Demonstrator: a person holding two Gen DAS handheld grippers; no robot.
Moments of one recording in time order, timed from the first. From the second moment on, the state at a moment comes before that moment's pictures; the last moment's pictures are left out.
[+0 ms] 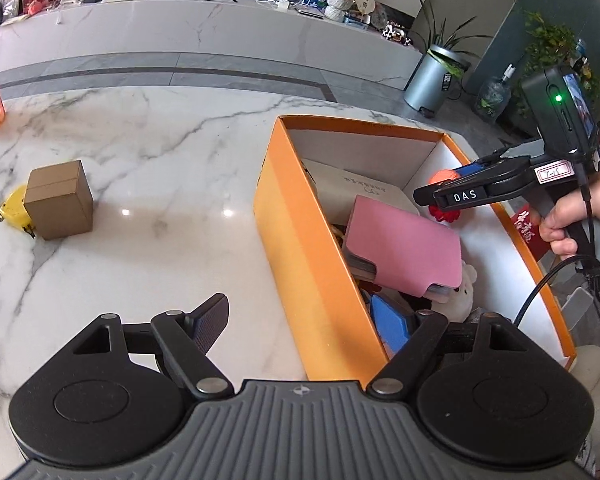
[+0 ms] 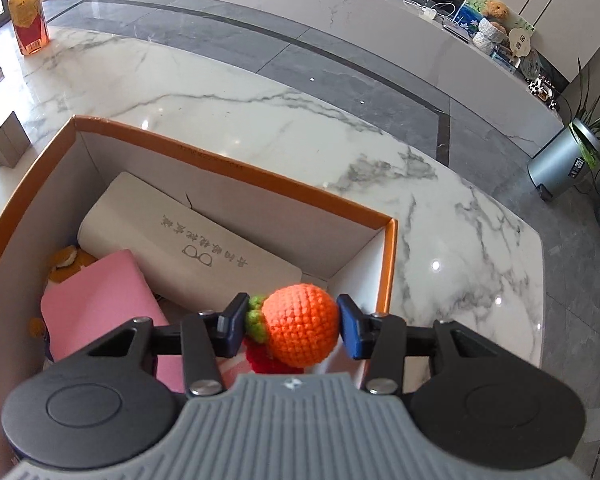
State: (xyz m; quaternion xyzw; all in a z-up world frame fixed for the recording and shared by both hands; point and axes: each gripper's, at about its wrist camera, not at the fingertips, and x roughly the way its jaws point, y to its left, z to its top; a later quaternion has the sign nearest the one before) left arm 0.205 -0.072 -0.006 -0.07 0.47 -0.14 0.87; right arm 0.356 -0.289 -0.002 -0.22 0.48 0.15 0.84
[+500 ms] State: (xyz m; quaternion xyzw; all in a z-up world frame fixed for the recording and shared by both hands) left arm 0.182 -0.072 0.027 -0.02 0.44 -0.13 0.89; right arm 0.286 -0.256 0.054 -0.21 0.39 0.19 0.87
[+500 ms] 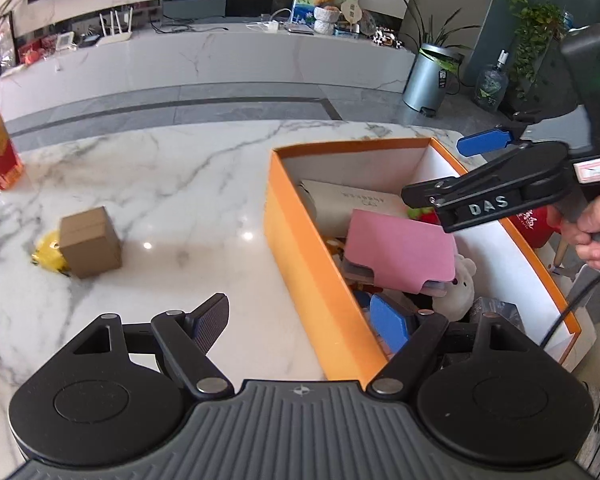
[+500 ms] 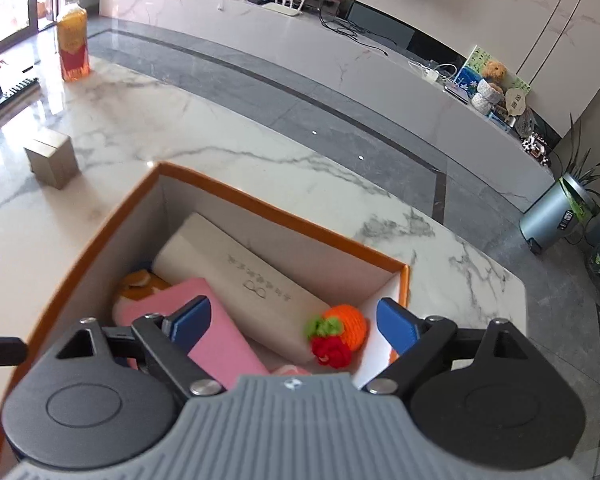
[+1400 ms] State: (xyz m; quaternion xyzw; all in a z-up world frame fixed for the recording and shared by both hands) left arm 0.248 0.120 -0.052 0.06 0.51 -0.02 0.86; right arm 0.306 -0.026 0.010 -0.29 0.37 0.42 0.78
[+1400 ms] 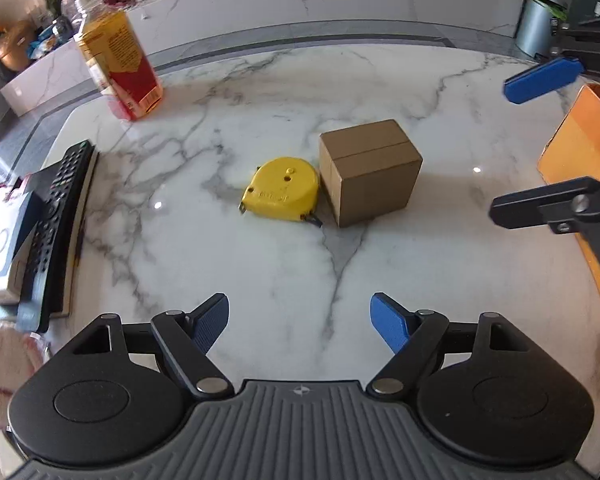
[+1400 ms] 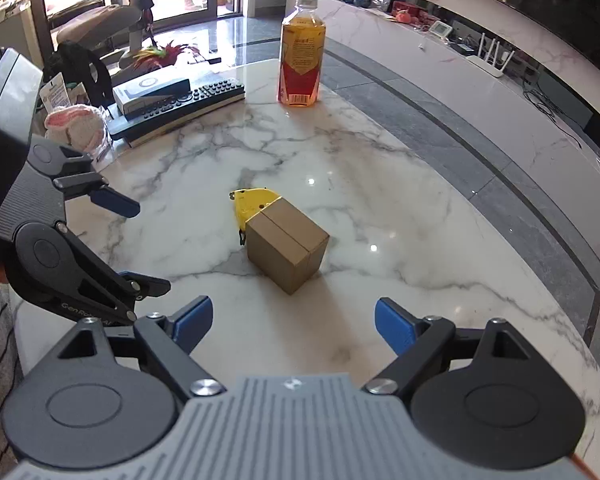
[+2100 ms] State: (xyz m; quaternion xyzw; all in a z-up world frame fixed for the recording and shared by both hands) left arm 0.304 0.154 -0.072 0.11 0.48 -0.15 0.86; right arm 0.352 0.049 -0.057 -0.38 0.35 0.54 0.66
